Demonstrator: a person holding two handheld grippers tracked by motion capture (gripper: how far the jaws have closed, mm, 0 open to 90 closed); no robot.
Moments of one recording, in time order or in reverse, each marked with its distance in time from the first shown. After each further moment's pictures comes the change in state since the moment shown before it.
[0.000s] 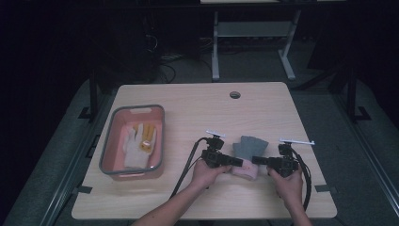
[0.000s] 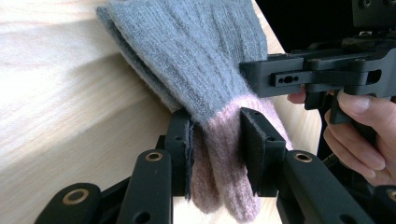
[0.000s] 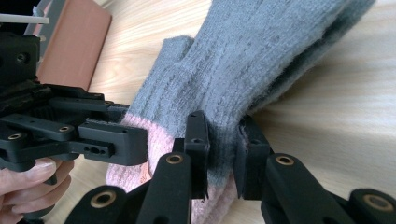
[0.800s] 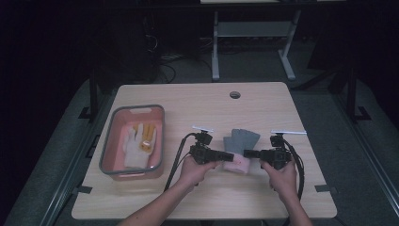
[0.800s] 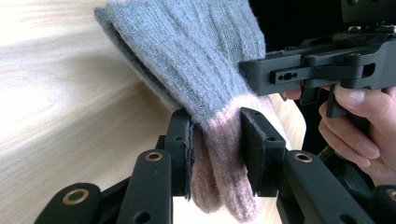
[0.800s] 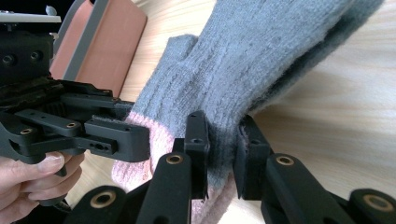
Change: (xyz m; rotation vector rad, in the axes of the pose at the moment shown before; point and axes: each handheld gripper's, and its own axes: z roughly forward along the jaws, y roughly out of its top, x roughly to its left) left arm -0.001 0.002 -0.043 -0.057 -0.010 0.001; right arm 0.036 0.020 0.003 0.031 0.056 -0.059
